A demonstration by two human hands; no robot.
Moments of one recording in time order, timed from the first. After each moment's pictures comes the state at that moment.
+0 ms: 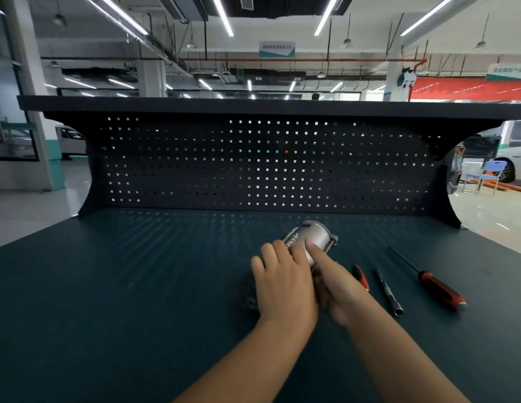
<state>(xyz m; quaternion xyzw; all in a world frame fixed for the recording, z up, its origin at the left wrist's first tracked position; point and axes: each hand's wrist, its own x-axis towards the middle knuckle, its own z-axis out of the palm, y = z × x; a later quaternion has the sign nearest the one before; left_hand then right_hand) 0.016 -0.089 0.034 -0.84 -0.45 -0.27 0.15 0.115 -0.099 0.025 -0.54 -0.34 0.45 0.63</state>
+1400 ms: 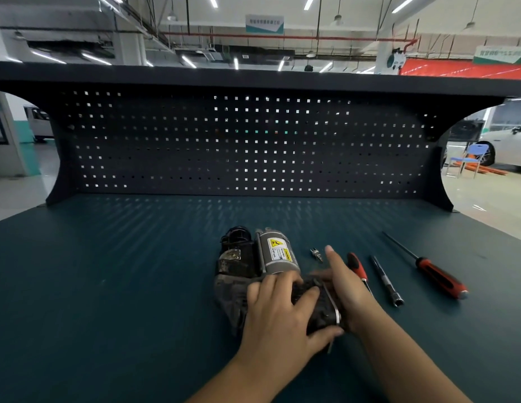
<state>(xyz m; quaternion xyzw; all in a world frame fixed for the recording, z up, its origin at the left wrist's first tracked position) 0.007 -0.066 -0.032 -0.88 -0.22 -0.41 0.11 0.153 -0.088 -0.018 -0.63 -0.25 0.40 0.61</state>
